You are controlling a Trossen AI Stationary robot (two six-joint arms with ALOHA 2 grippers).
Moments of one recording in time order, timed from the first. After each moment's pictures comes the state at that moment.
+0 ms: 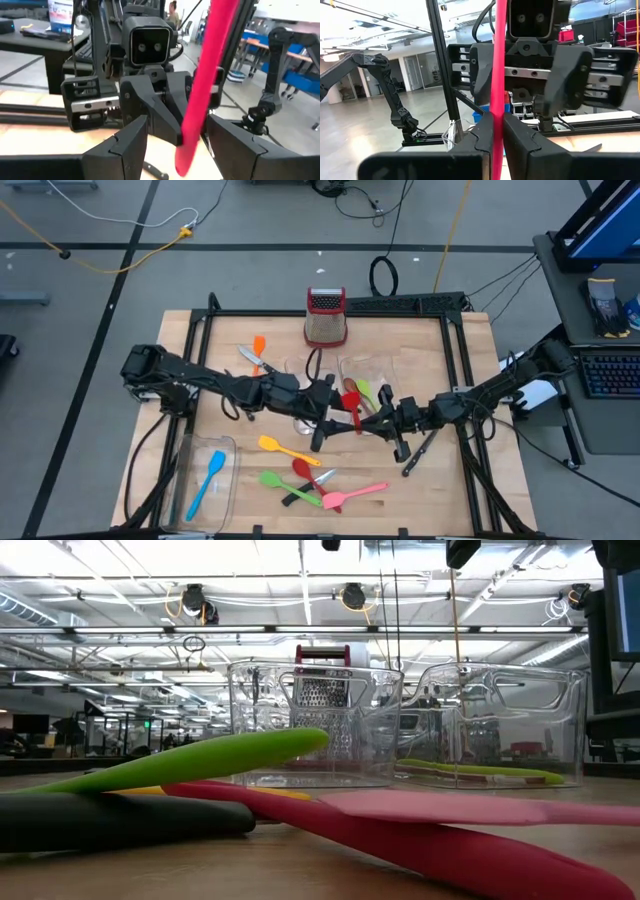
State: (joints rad) left arm -0.17 1.67 1.22 0.42 0.05 -0.19; right arm 0.41 1.24 0.51 0.95 0.24 0.14
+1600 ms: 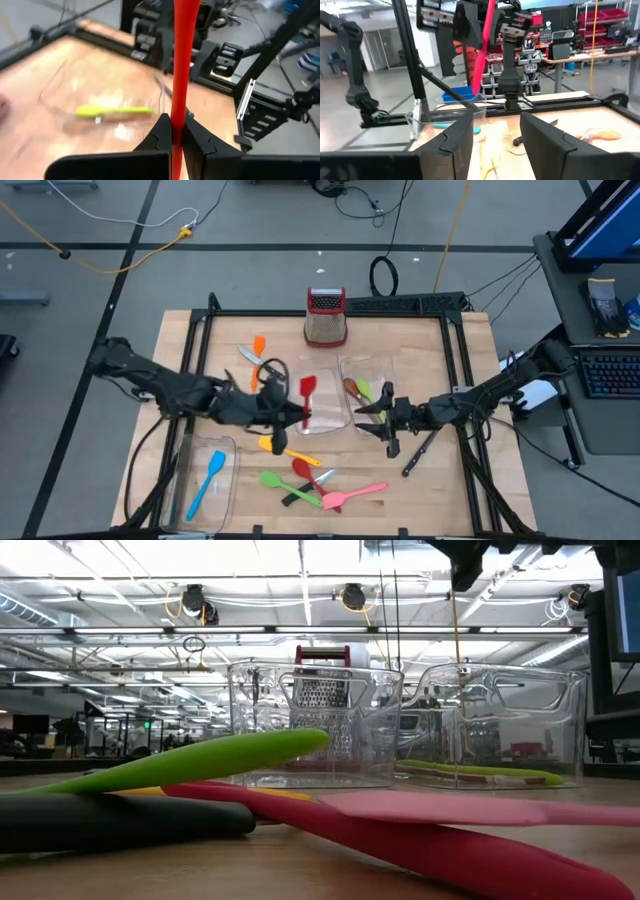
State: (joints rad) left arm -0.40 1.34 1.22 -0.29 -0.44 -0.53; right arm 0.41 1.23 0.51 0.81 0.39 0.10
